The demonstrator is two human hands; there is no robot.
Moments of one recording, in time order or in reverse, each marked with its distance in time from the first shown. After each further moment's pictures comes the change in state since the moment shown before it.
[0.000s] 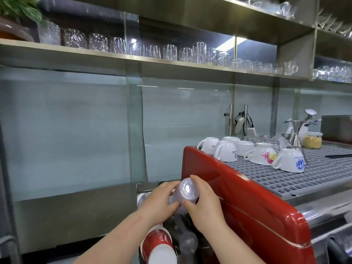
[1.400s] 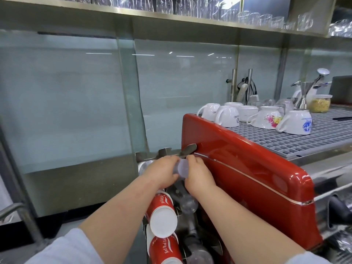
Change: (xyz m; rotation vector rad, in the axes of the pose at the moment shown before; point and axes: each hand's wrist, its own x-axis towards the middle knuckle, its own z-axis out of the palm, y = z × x) left_hand 0.019 -0.018 0.024 0.319 -0.116 -0.071; right_hand 0.021 0.038 0.042 -0.419 -0.238 0.078
